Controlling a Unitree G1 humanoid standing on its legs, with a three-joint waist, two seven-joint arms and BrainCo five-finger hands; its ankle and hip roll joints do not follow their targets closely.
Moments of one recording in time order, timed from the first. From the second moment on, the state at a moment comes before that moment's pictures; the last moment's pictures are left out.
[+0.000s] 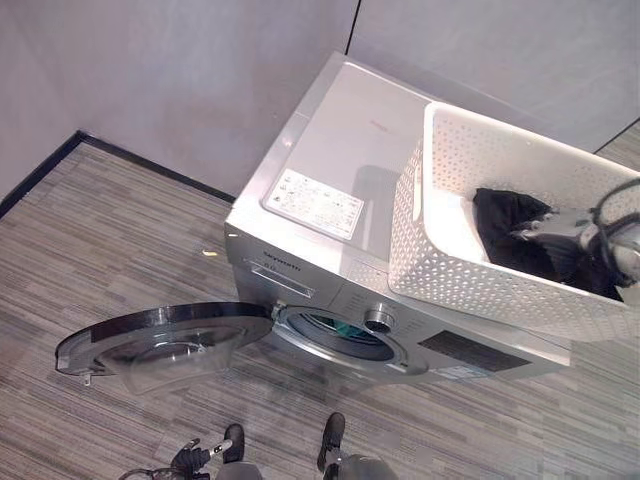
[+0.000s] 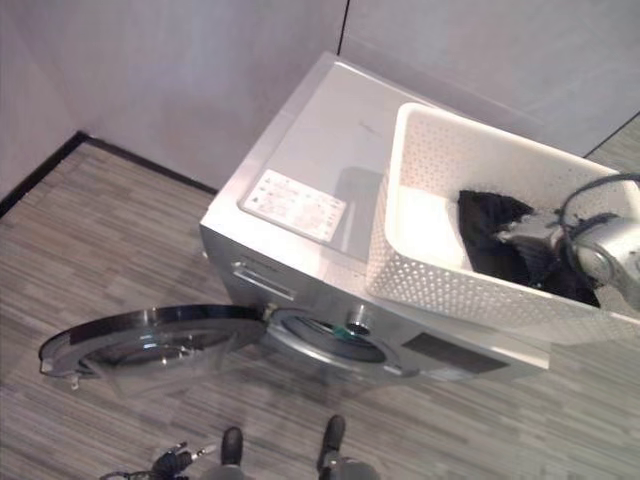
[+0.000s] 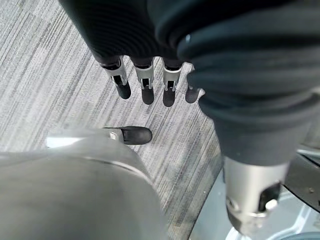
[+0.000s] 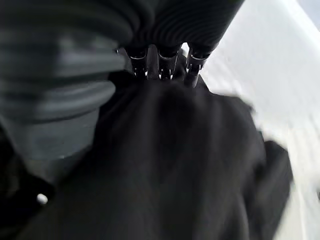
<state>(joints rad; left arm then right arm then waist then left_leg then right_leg) -0.05 0.28 -0.07 1.27 -0.27 -0.08 0.01 -0.97 -1.43 1.05 0.31 -0.57 -0.22 0.29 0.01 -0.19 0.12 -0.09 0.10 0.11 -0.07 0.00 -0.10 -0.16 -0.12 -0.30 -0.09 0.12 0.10</state>
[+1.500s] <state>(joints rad) 0.06 0.21 -0.09 1.32 -0.30 -0.07 0.11 -1.11 -0.76 0.13 0.72 0.90 -0.22 -0.25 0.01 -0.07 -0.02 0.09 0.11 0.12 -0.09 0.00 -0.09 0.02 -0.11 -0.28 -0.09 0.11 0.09</state>
